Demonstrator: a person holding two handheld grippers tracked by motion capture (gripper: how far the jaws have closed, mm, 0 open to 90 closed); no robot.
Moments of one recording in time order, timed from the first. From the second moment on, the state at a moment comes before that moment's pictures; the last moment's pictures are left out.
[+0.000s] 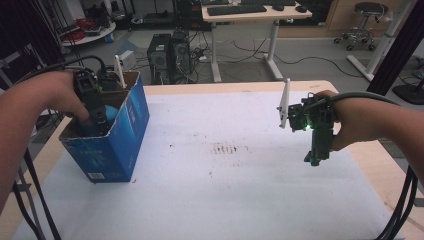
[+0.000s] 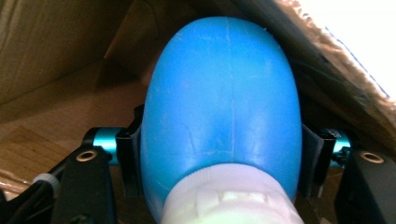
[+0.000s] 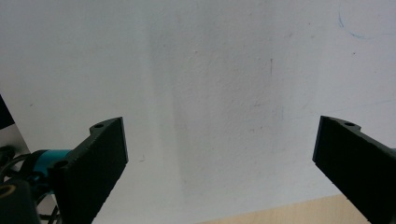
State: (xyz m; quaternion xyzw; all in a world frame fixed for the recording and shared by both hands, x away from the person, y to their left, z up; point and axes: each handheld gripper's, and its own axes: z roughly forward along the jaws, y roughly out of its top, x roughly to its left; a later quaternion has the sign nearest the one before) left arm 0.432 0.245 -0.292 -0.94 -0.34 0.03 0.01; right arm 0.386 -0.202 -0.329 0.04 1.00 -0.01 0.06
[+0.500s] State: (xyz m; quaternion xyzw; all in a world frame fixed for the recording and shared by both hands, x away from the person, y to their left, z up) left arm 0.430 0.246 -0.276 -0.94 -0.33 0.02 0.01; right arm 0.386 -0.201 -0.329 0.04 1.00 -0.01 0.06
